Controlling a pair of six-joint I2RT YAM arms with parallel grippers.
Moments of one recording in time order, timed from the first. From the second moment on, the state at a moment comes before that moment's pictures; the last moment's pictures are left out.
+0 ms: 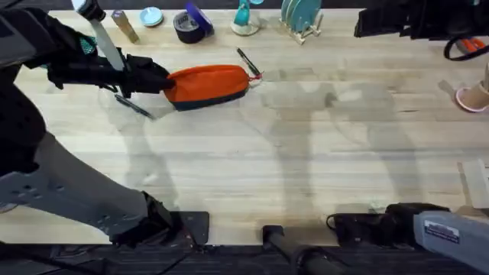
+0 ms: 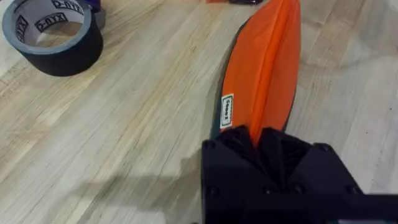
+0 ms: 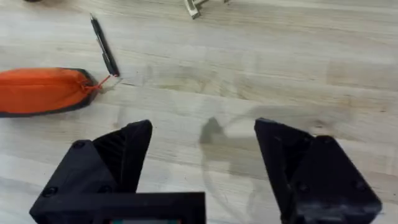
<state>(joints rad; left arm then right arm) 0.49 1.85 1.24 -0.98 0.97 1.47 0.00 1.29 1.33 -0.90 -0.18 -0.01</state>
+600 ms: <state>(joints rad) 0.49 1.85 1.24 -0.98 0.97 1.47 0.00 1.37 1.33 -0.88 -0.55 -0.40</state>
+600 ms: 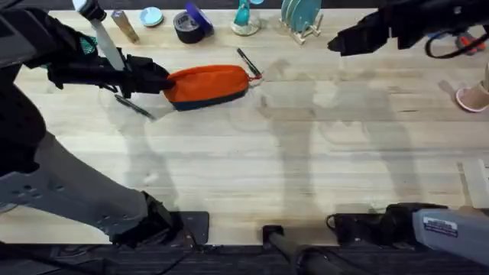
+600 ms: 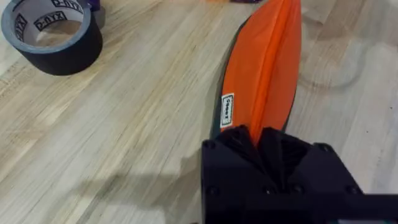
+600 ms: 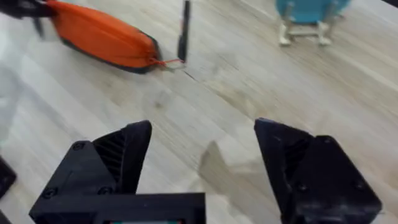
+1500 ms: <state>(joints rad) 0.49 1.85 1.24 -0.98 0.96 1.47 0.13 1.73 1.37 -0.58 -0.80 -0.44</state>
